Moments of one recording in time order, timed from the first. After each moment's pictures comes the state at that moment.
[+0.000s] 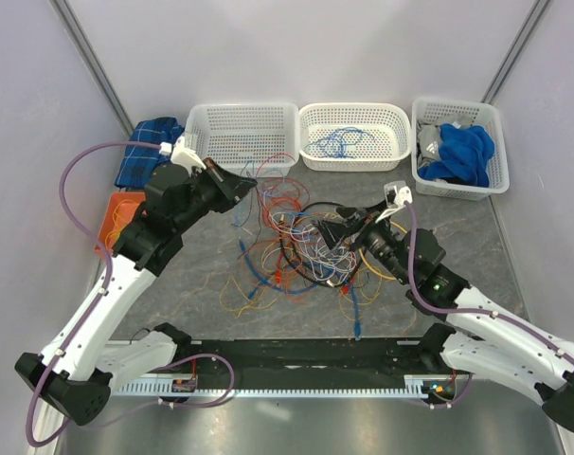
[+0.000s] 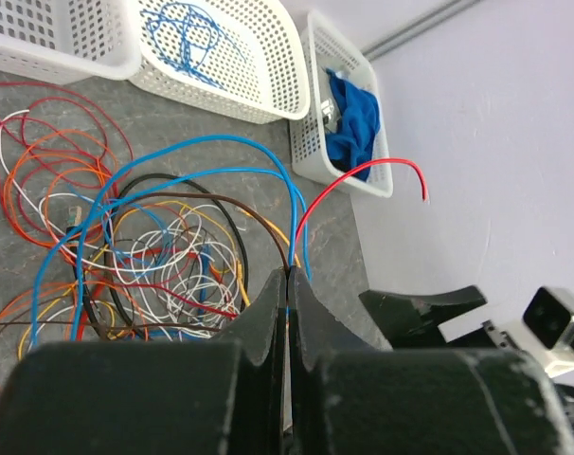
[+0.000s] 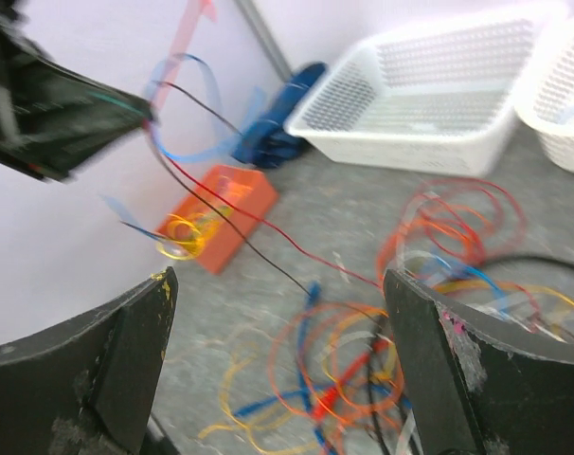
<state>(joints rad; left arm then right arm) -0.49 1.00 1.13 -0.34 0.06 -0.86 0.81 0.80 0.60 0.27 0.15 0.51</state>
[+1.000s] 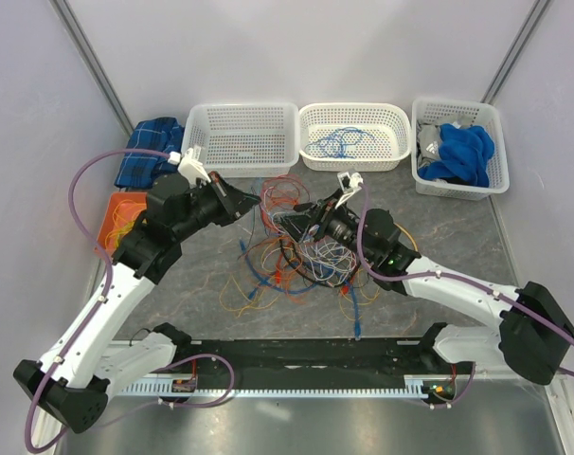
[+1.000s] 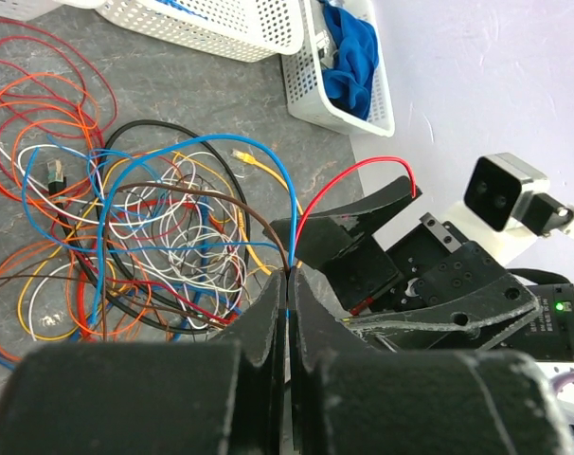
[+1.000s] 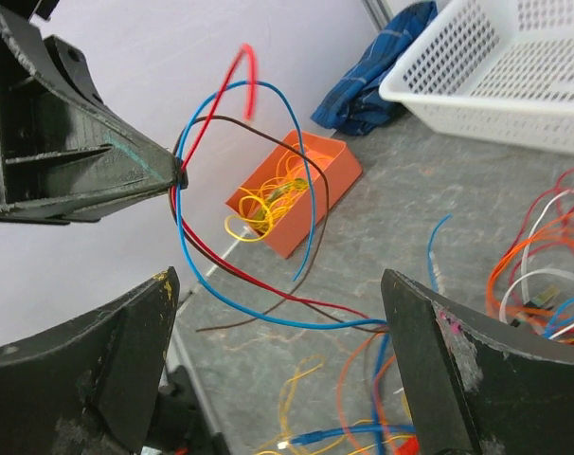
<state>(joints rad) -0.49 0.94 1.05 -0.37 0.19 -0.82 0.81 1.23 0.70 0.63 -0.09 0.65</state>
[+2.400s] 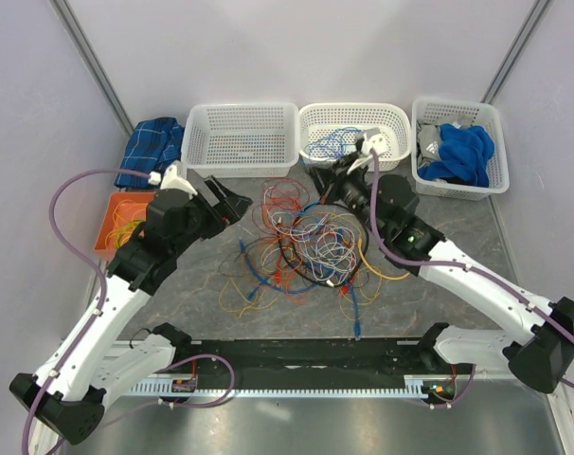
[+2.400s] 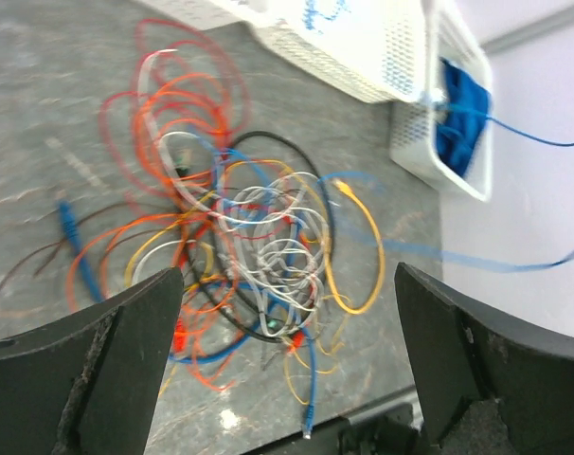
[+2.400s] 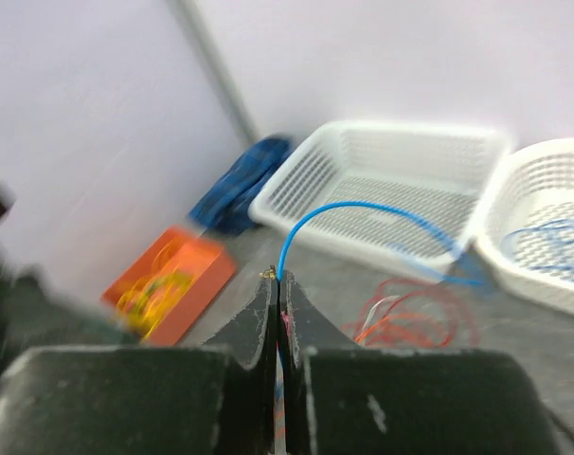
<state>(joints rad) -0.49 0.88 1.00 -0.50 -0.07 -0.86 0.78 1.18 1.02 0.26 0.12 0.35</state>
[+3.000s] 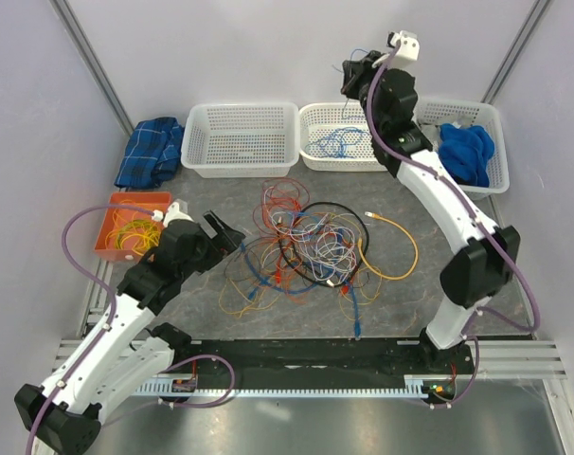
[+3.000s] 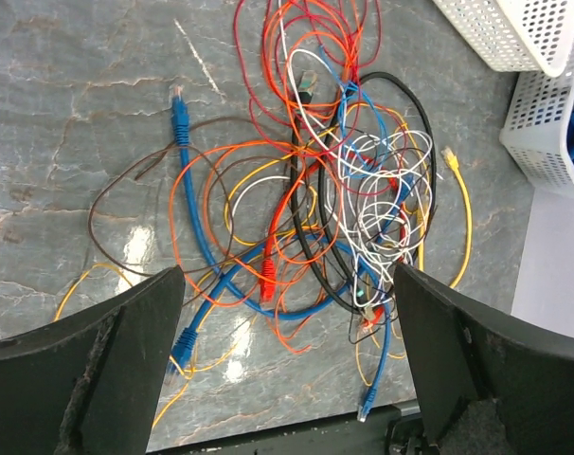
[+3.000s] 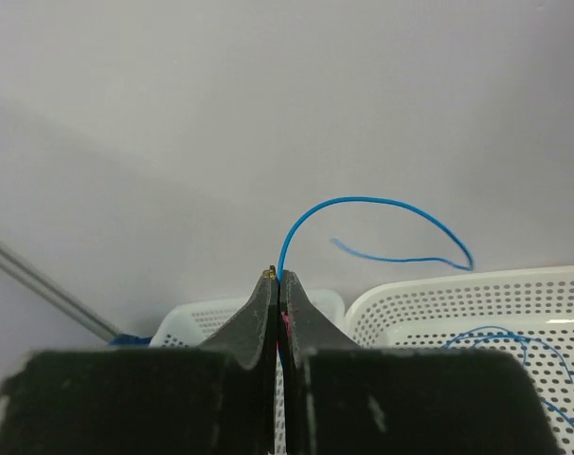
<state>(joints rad) -0.49 0.74 0.71 -0.57 -0.16 -0.97 0.42 1.72 1.75 0.16 0.25 0.40</state>
